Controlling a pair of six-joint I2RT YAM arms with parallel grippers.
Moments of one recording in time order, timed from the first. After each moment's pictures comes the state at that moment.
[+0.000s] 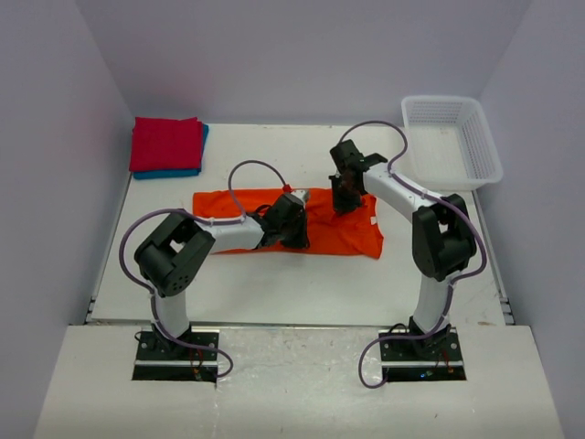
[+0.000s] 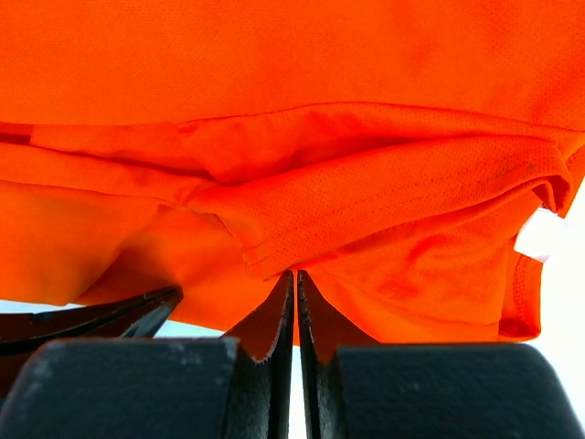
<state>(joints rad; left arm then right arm) -0.76 1.86 1.02 -0.03 0.09 -0.62 0.45 1.91 1.49 -0.80 0.01 0.40</state>
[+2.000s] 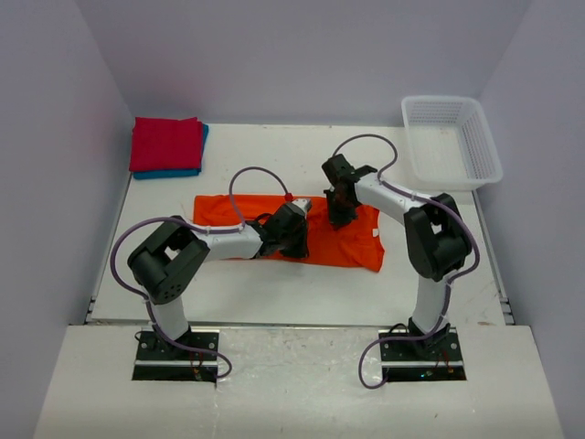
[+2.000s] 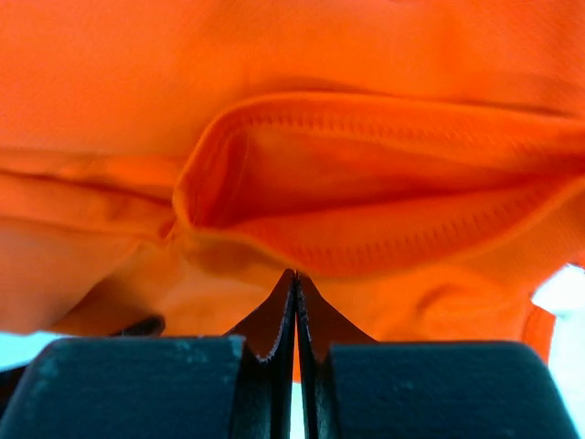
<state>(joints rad) -0.82 1.80 0.95 -0.04 0.06 -0.63 0.50 1.90 1.38 -0.75 0.03 0.43</state>
